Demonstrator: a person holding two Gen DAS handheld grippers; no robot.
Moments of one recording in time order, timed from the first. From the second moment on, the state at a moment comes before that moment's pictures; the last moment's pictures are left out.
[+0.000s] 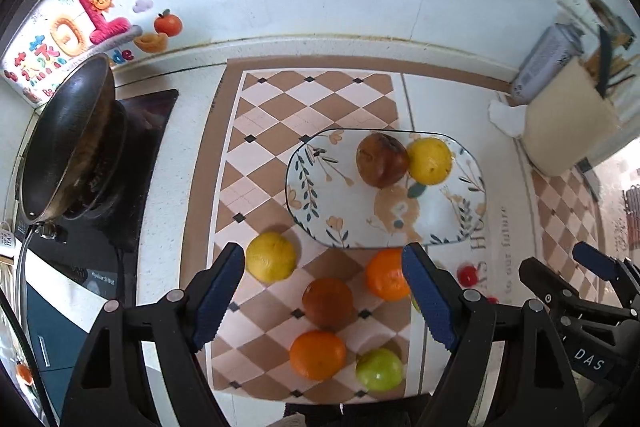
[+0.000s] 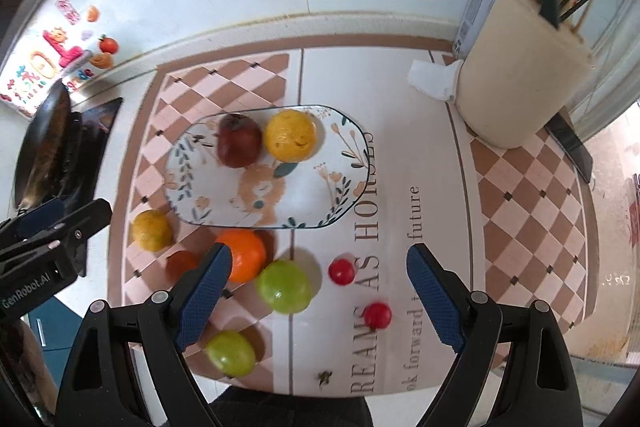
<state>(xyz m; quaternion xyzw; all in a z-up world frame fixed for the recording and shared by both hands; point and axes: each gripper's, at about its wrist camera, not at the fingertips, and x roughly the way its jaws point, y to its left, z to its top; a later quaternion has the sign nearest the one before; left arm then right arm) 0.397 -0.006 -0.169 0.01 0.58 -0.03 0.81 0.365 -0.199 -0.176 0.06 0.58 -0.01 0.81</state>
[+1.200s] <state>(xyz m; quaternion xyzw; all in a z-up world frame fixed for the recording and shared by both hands) 0.362 0.032 -0.214 0.00 0.63 0.01 0.77 0.346 -0.207 -0.232 0.17 0.62 0.03 0.77</state>
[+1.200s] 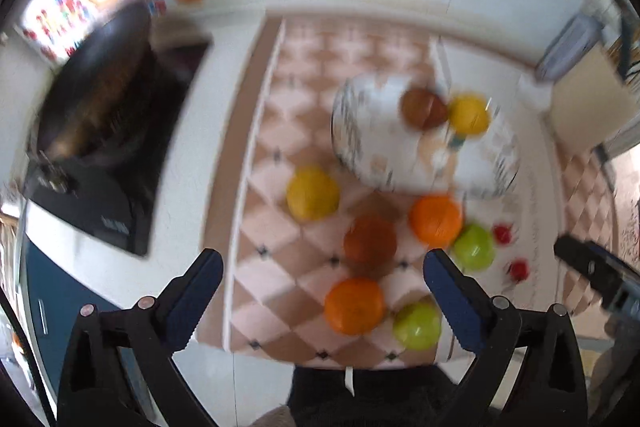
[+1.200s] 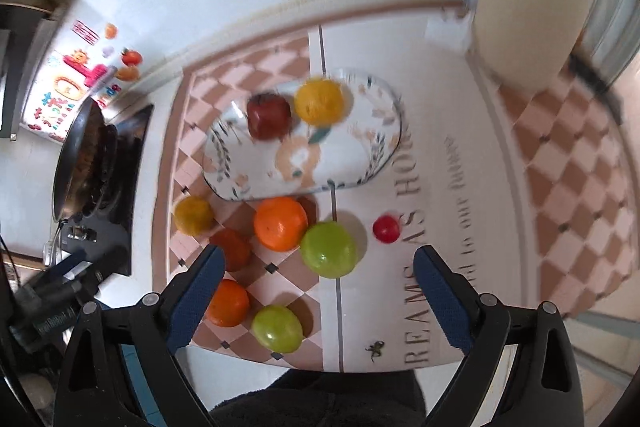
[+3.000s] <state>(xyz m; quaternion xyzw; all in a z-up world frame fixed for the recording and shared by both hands) 0.337 0.050 -0.251 -0.04 0.69 -0.04 0.72 0.363 -0.218 -0.296 0.16 0.65 0.06 0.74</state>
